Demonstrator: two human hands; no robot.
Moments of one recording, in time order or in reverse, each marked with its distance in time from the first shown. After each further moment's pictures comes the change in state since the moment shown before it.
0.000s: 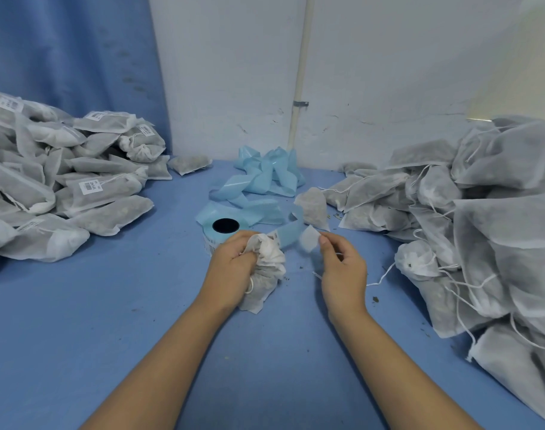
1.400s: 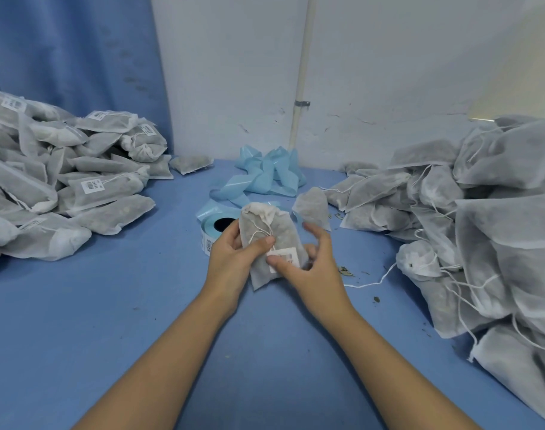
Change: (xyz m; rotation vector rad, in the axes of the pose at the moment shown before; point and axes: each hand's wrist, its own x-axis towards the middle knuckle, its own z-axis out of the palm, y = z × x) left_hand 0.005 0.005 0.007 -0.444 0.071 -0.128; right_hand -0.017 -0.014 0.009 -0.058 -0.419 -0.009
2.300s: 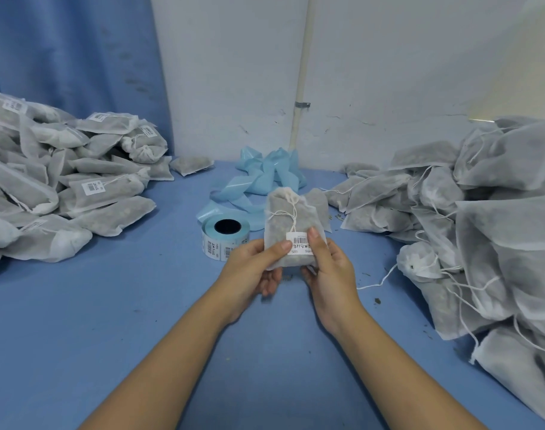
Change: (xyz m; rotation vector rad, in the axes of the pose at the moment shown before) left_hand -0.005 0.005 0.011 0.132 -0.161 -0.255; right_hand 0.004 -0.008 -0.002 0.664 0.152 0.233
